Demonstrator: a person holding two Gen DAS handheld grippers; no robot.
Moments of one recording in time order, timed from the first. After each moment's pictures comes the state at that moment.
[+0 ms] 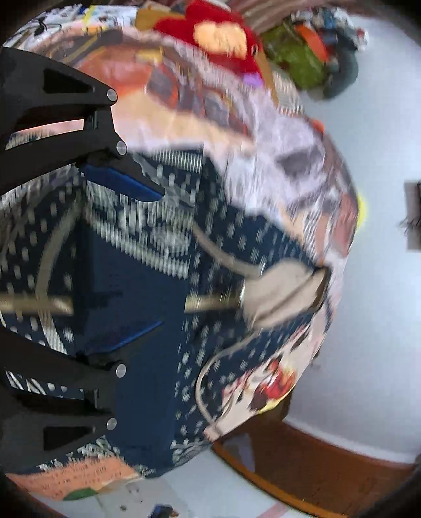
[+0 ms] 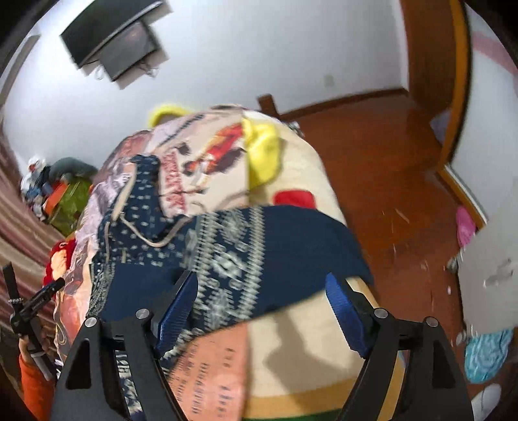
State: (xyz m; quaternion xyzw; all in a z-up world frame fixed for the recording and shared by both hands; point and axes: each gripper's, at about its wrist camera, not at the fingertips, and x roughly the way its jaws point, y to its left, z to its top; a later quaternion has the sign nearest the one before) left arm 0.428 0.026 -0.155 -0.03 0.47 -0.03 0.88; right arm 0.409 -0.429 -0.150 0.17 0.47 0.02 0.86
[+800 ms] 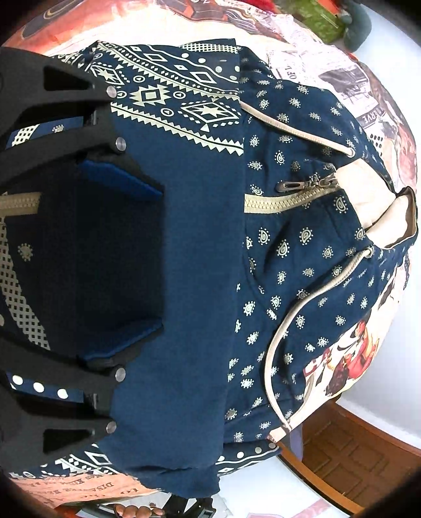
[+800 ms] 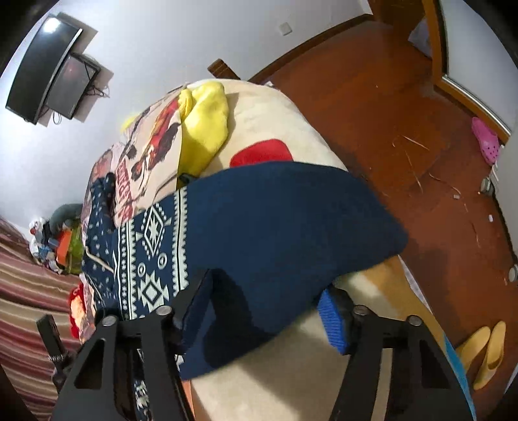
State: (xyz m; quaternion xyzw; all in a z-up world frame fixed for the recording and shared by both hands) left arm 0.465 -0.057 -0.247 -0.02 0.56 -0.08 0.82; right arm 0.467 -0.461 -0.262 0.32 0.50 0.01 0.81
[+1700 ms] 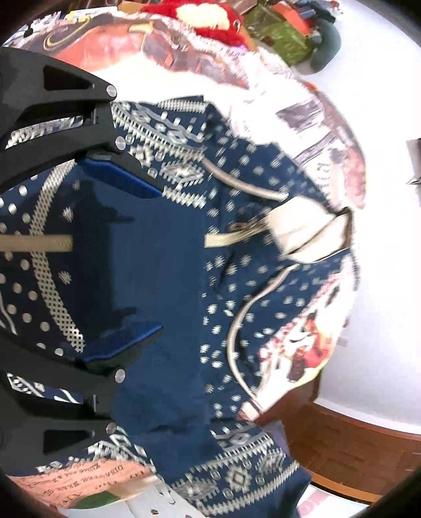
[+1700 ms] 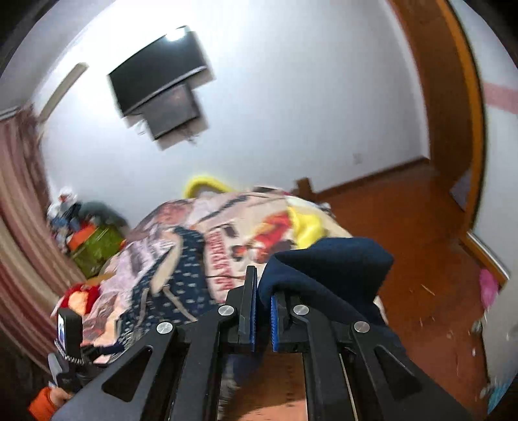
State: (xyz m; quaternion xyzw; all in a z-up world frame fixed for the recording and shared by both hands) left arm 0.421 -0.032 -0.167 0.02 0.48 -0.06 0.88; right arm 0.424 -0.348 -0.073 0.14 0.27 0.09 0.95
